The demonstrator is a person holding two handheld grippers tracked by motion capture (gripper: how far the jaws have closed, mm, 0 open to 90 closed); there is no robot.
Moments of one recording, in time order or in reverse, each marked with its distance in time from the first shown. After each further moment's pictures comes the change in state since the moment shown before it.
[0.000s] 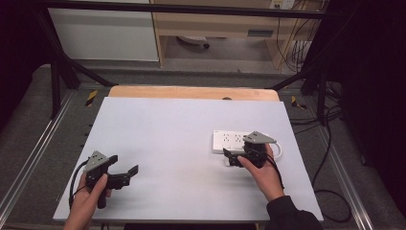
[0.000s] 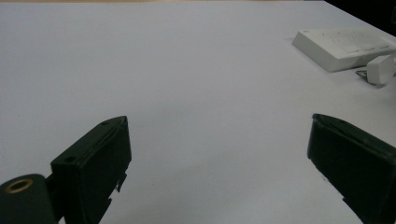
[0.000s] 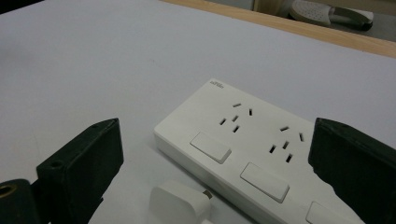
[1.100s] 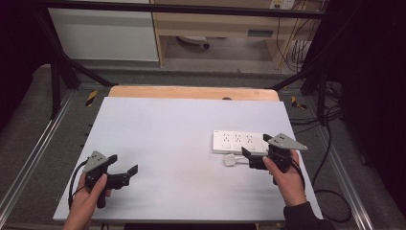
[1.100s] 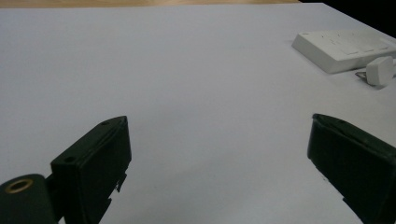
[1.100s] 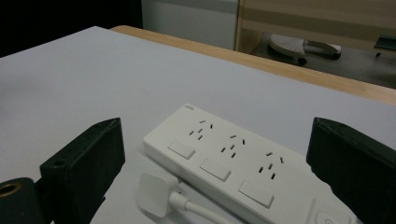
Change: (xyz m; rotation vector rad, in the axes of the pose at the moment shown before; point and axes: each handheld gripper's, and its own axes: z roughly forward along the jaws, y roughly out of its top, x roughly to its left) left arm 0.001 0.000 -0.002 -0.016 0.004 0.011; right arm -0.017 0.007 -0.071 -0.122 -0.046 0.004
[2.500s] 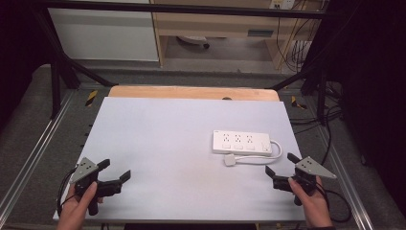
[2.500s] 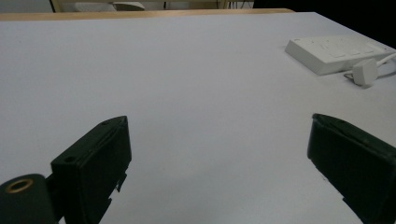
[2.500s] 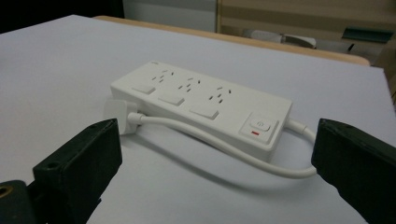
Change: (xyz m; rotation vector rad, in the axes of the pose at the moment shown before) left arm 0.000 -0.009 -0.026 -0.043 0.000 0.013; right arm -0.033 -0.068 -0.051 -0.022 -0.055 0.031
